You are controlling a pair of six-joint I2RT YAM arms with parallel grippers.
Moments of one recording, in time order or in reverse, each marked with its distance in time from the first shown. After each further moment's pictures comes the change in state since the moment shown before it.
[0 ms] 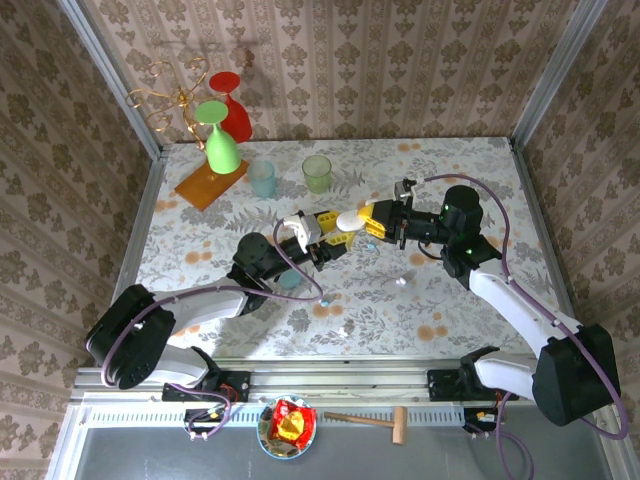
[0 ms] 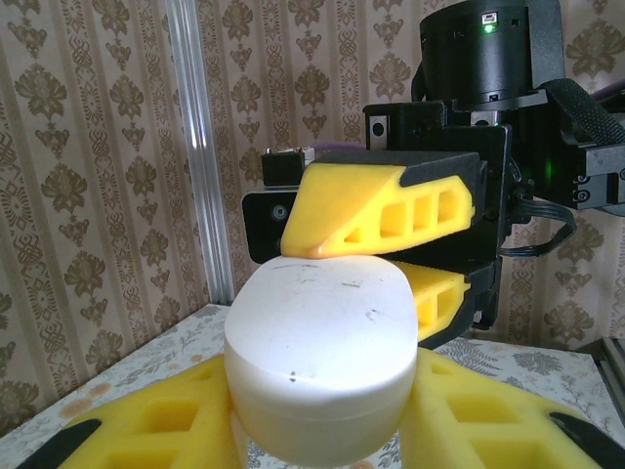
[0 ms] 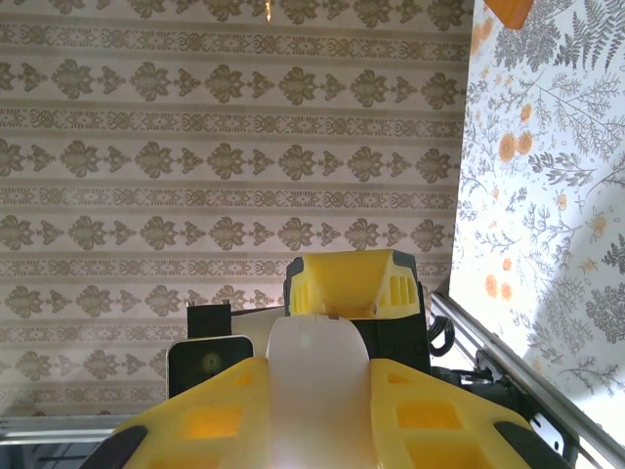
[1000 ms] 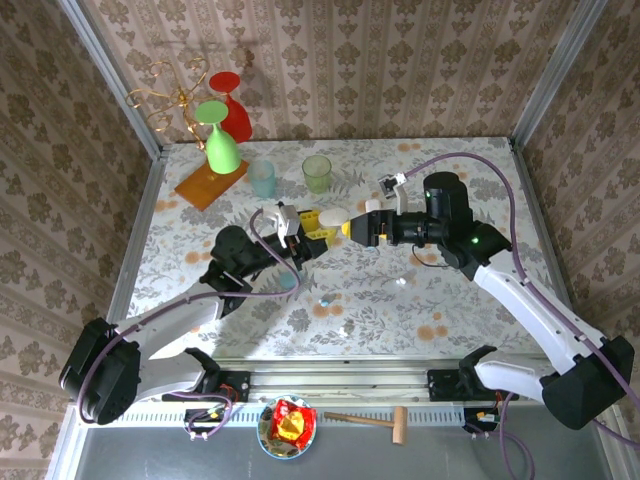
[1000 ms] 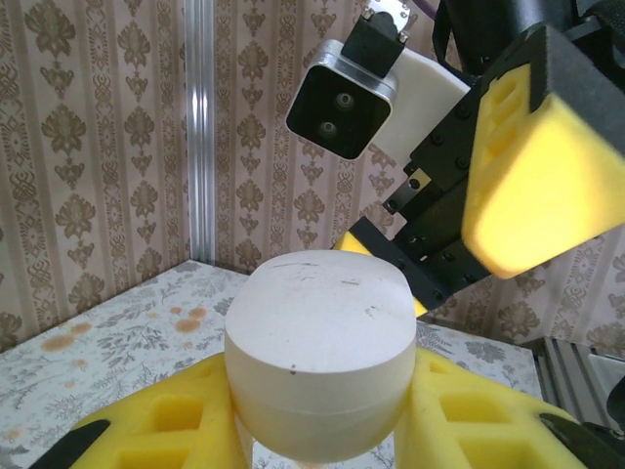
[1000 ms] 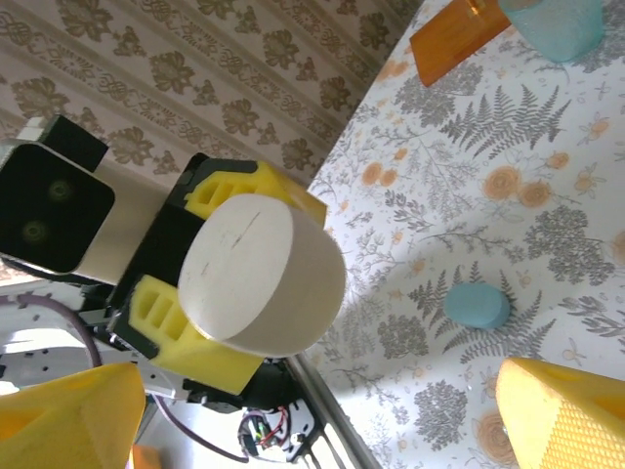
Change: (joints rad) left arm 0.105 -0.219 0.001 -0.302 0.108 -0.138; right arm 0.142 -0.022 0.295 -0.696 0.247 -0.891
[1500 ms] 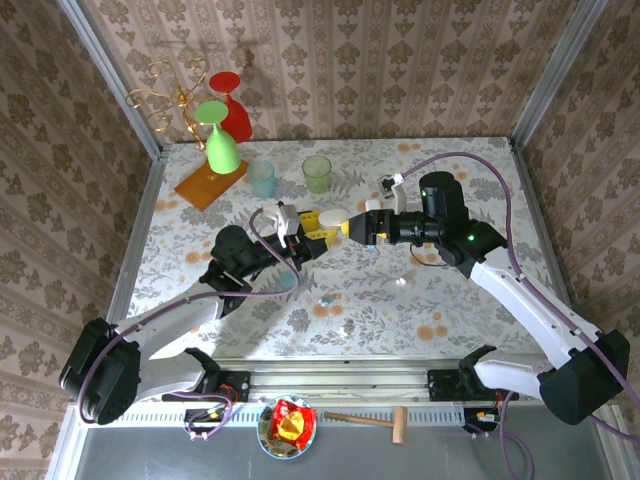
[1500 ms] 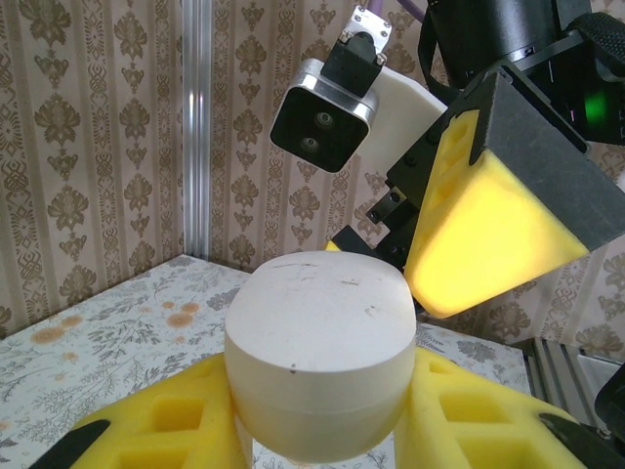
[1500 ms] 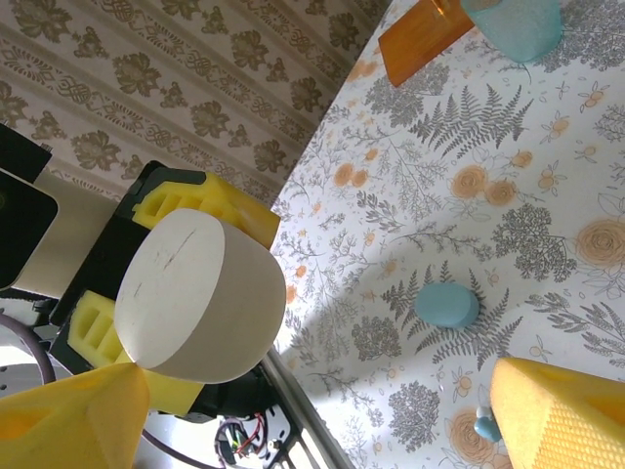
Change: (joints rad) left arm 0.000 0.000 0.000 -0.003 0.010 -0.023; right arm 0.000 0.024 0.001 -0.009 0.045 -0.018
